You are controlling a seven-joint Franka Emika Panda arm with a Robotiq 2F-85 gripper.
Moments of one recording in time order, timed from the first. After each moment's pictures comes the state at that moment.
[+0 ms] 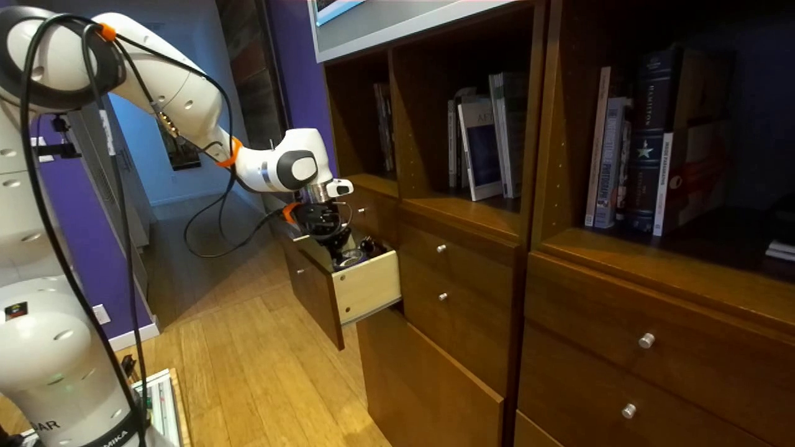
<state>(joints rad) 0.15 0.06 0.16 -2.25 -0.14 2.40 0.00</state>
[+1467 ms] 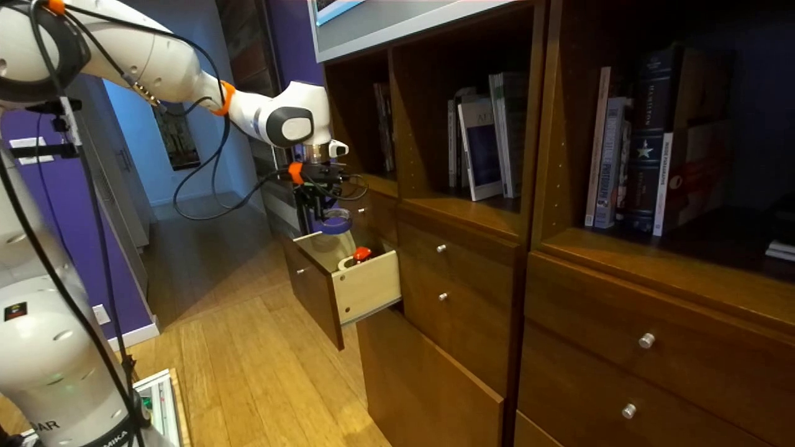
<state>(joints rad) 0.15 -0.03 0.17 -2.09 0.22 2.15 -0.68</state>
